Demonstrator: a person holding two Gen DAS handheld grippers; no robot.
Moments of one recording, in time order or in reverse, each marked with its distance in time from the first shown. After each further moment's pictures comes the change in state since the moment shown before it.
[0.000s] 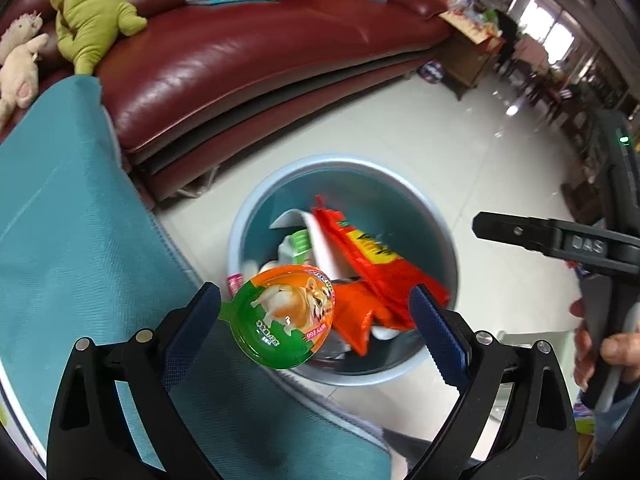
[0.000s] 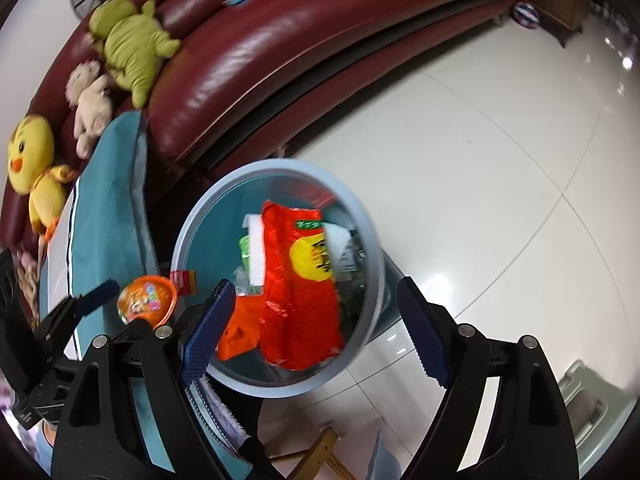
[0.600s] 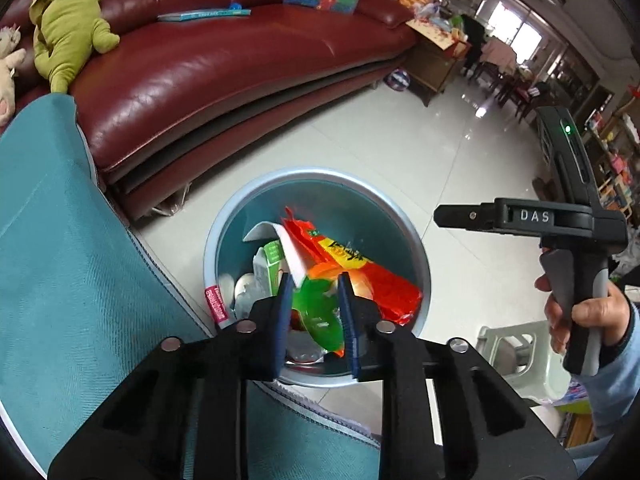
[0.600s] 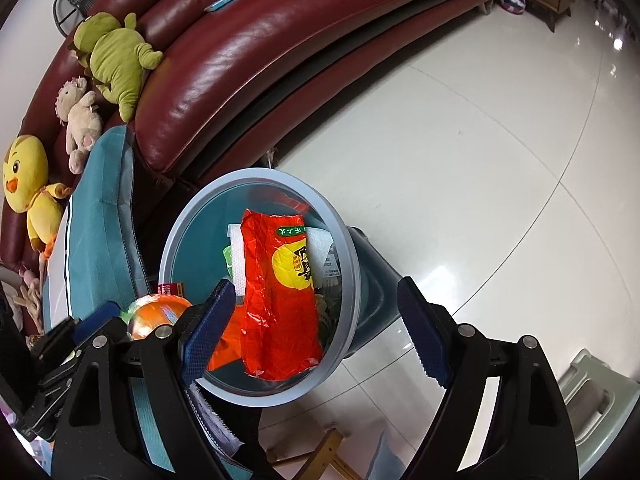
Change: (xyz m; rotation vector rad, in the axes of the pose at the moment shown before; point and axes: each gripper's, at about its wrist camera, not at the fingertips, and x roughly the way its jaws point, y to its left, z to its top) left arm -0.008 -0.007 -0.005 0.053 -0.027 -0.084; right arm 0.008 -0.020 0.006 0.050 0.011 0.009
